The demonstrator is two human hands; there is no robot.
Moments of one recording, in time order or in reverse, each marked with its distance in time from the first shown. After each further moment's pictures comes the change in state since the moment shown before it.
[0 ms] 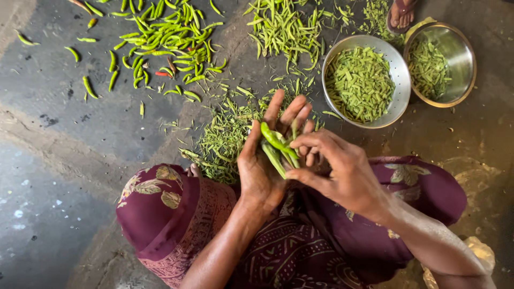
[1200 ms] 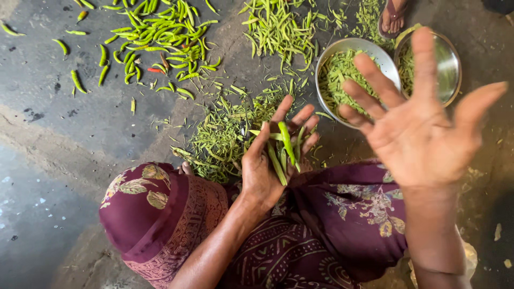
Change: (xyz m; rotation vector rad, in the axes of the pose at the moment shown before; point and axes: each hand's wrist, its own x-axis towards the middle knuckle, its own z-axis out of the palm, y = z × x) left_hand -0.002 -0.009 -0.013 -0.026 -0.014 -0.129; right_hand 0.030 -0.020 -0.068 1.406 0.228 0.143
